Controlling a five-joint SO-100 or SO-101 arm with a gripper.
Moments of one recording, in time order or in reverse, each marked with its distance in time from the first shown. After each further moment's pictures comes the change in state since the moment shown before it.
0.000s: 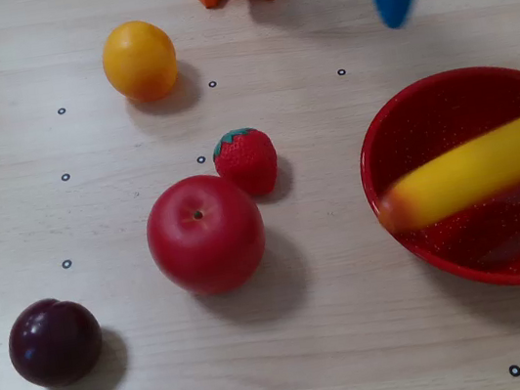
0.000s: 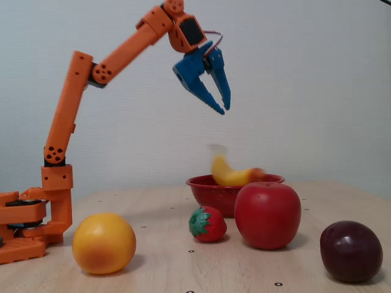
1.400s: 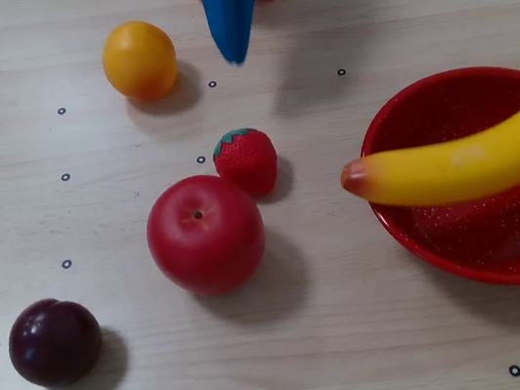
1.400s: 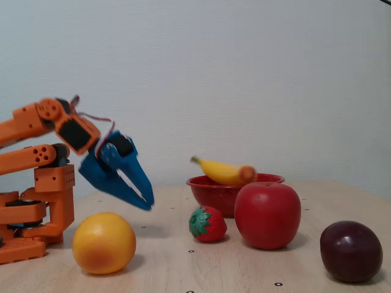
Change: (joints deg) arm -18.7 111.5 140.9 -38.1 -15.0
